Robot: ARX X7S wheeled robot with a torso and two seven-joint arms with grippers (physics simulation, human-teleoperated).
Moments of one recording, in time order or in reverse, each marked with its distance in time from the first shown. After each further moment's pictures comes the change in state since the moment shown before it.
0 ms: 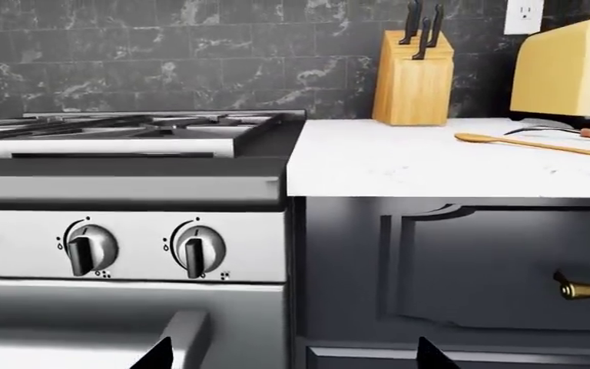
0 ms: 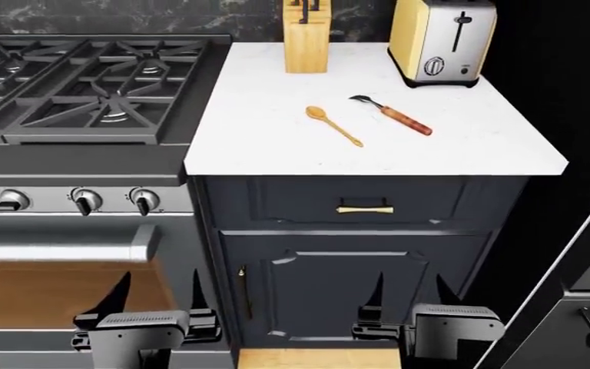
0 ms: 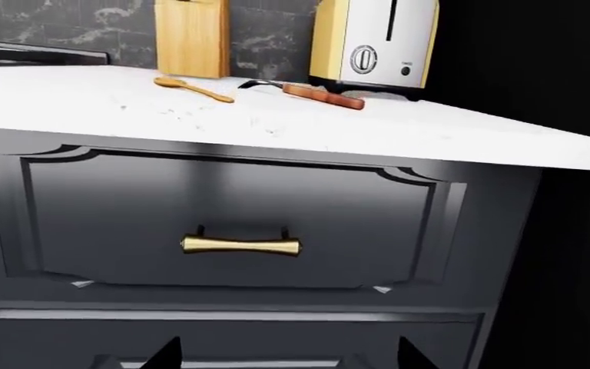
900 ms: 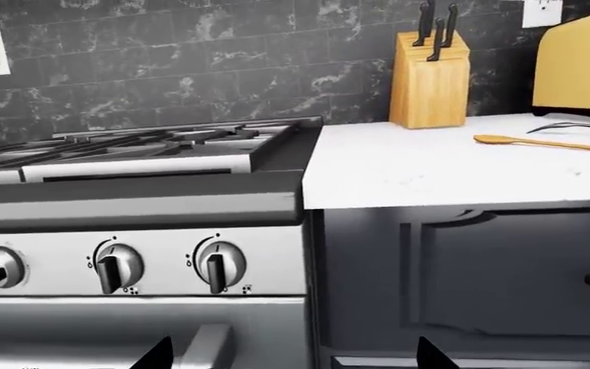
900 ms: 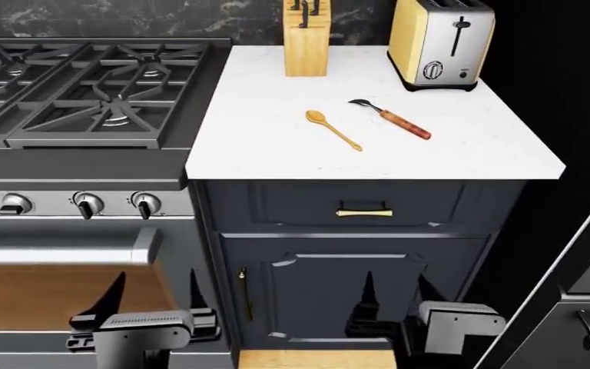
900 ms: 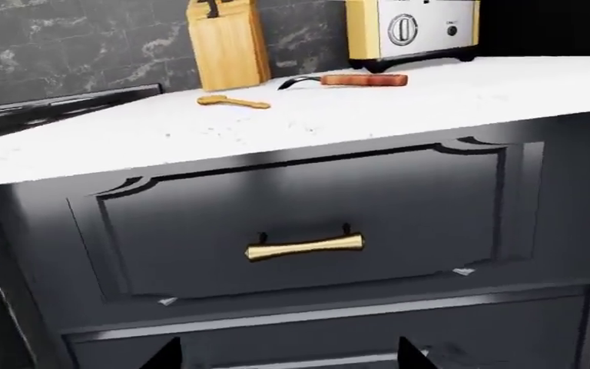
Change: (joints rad) left arm -0.002 -0.012 0.026 0.007 0.054 -0.010 -0.073; right arm 0.030 -0.004 0.004 0.080 0.231 -0.078 -0.160
